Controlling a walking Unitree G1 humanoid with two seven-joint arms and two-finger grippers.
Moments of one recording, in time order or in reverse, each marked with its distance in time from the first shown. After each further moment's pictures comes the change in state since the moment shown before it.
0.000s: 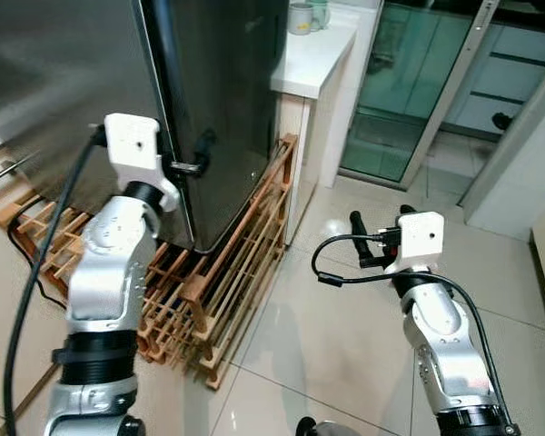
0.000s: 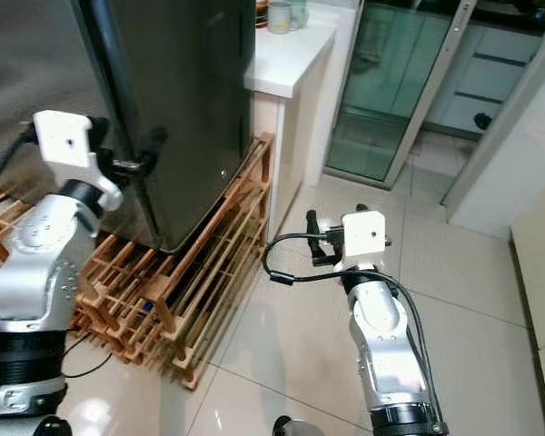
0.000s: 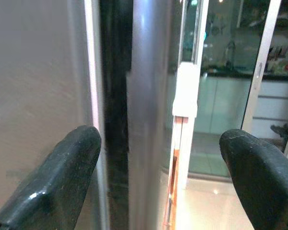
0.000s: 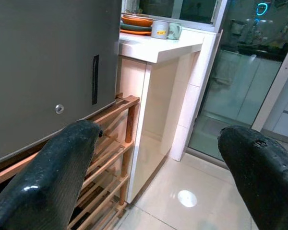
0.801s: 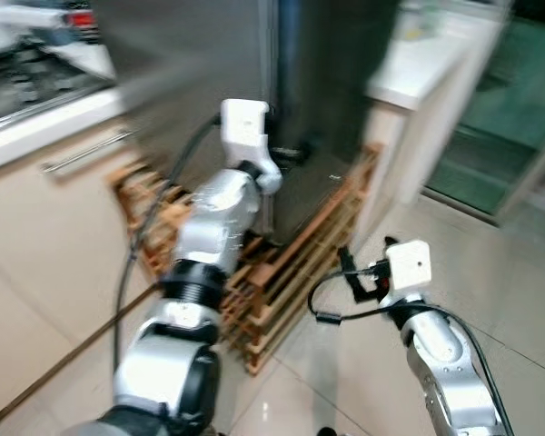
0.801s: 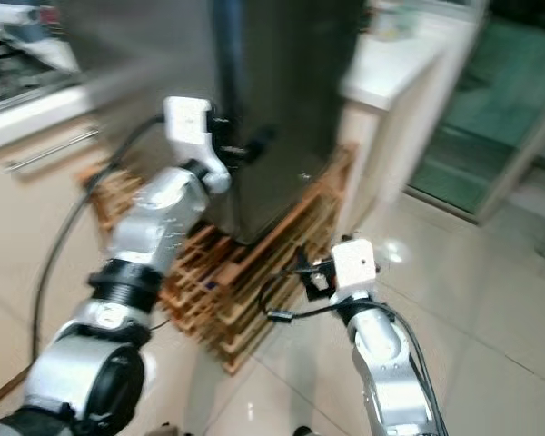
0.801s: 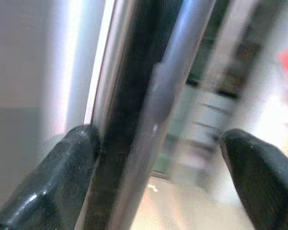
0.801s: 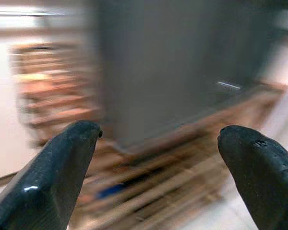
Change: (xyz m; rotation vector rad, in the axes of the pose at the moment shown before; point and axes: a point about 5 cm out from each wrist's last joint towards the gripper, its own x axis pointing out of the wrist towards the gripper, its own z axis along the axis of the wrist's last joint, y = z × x) left arm 0.061 -0.148 -0.011 -0.307 0.054 -0.653; right arm -0.029 0.022 -0.031 0.008 0.152 0.207
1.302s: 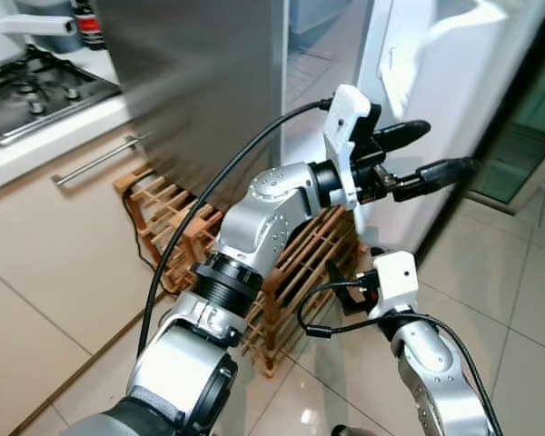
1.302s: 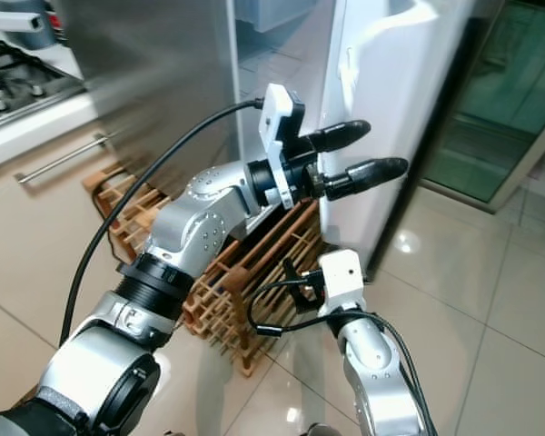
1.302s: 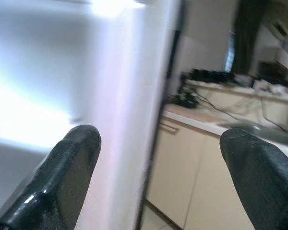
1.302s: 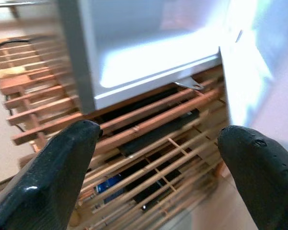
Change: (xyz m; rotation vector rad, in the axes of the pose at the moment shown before) left arm -0.005 -0.047 0.027 -0.019 -0.108 -0.452; right arm -0.006 0.001 -0.006 0.017 0.031 -0.038
